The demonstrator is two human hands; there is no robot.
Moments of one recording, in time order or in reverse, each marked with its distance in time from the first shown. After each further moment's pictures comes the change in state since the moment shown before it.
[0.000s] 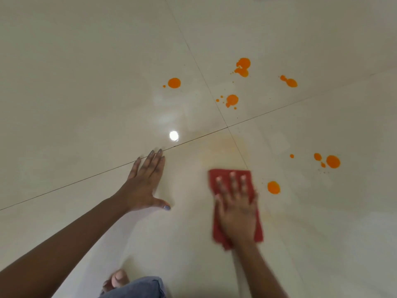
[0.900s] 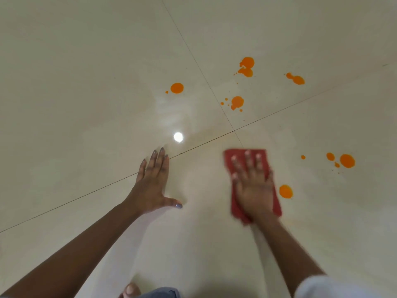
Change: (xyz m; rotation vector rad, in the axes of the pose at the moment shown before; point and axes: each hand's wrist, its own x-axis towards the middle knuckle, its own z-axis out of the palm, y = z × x) left_hand 0.016 -0.002 -0.011 -0.106 0.021 -0.069; right_hand 0.067 0.017 -0.004 -0.064 -0.007 -0.021
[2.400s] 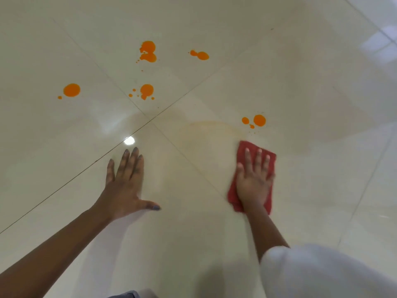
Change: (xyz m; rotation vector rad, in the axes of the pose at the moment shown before) left_hand 0.046 0.085 0.020 0.178 -0.064 0.246; right_hand -0.071 0.124 -0.005 0.119 0.054 0.749
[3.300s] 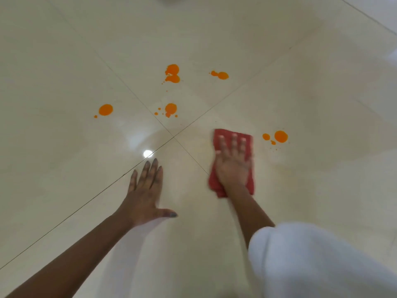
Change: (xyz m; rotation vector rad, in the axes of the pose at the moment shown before) left_hand 0.007 -0.011 0.000 -0.004 0.047 0.023; right_hand 0.031 -0.113 0.004 -0.021 -0.124 -0.253
